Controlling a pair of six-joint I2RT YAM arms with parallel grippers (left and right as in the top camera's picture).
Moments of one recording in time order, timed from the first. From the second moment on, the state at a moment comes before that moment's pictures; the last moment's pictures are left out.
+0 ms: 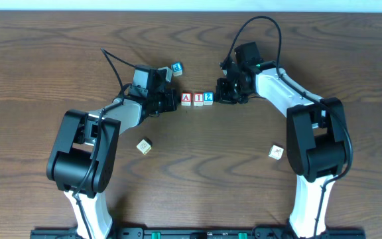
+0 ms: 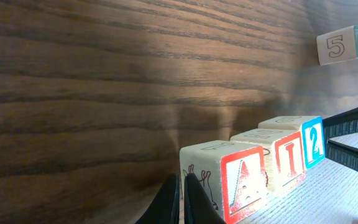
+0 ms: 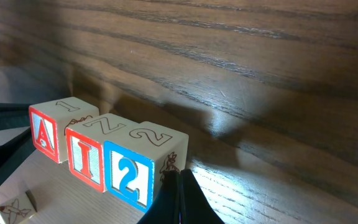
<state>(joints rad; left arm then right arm) -0.27 2.00 1.04 0.03 0.49 -0.41 0.27 2.15 1.48 -0.61 -0.48 0.28</state>
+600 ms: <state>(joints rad) -0.27 2.00 1.04 0.05 0.51 -0.41 0.28 2.15 1.48 -0.60 -0.48 0.29</state>
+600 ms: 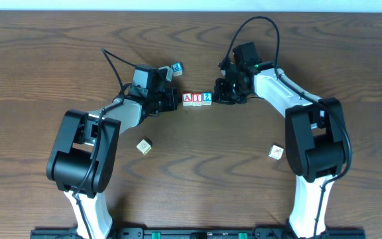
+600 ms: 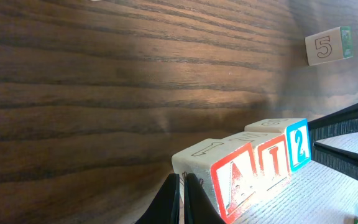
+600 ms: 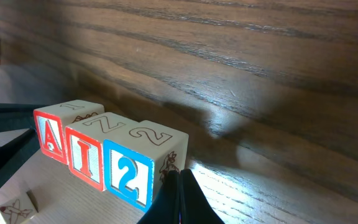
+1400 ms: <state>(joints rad) -0.24 1.76 1.08 -0.32 0.41 -0.24 0.27 1.96 1.64 -0.82 -0.26 0.24</state>
